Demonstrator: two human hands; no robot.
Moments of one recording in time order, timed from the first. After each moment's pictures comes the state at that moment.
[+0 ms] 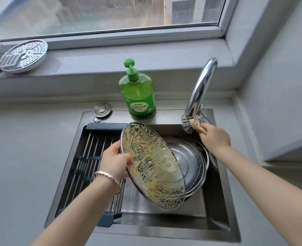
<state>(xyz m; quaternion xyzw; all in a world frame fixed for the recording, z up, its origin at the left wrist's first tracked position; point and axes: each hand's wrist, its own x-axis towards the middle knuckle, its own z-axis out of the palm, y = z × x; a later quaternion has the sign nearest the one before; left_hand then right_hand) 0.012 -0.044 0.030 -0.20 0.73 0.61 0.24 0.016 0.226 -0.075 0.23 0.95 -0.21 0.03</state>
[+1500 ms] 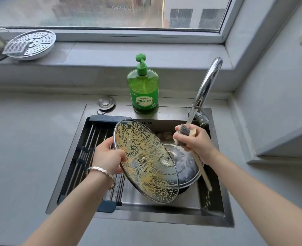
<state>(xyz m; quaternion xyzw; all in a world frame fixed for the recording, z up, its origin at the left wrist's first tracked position) 0.033 -0.088 0.040 -0.20 0.72 0.63 0.21 0.054 0.141 -0.020 0.14 0.68 -0.72 0.05</state>
